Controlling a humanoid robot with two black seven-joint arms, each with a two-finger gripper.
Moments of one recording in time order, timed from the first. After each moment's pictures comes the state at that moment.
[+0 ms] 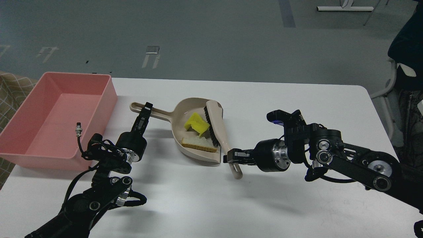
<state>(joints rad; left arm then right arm) -0.24 0.22 -0.87 -1.06 1.21 0.44 -0.31 0.82 -0.35 0.37 1.41 -1.05 0.49 -0.36</state>
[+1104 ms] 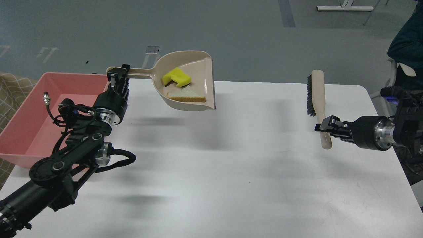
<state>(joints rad) -0.40 0.50 -0.94 -1.30 0.74 0.37 -0.22 0.72 -0.86 0.55 1.43 -0.98 0.49 -0.30</state>
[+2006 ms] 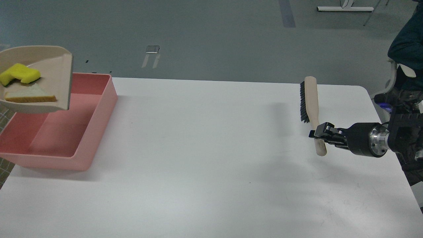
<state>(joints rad) 0.07 1.04 -1.49 -0.95 0.66 -0.17 -0.39 0.69 -0.85 0.56 1.47 -0.98 0.49 -0.30</state>
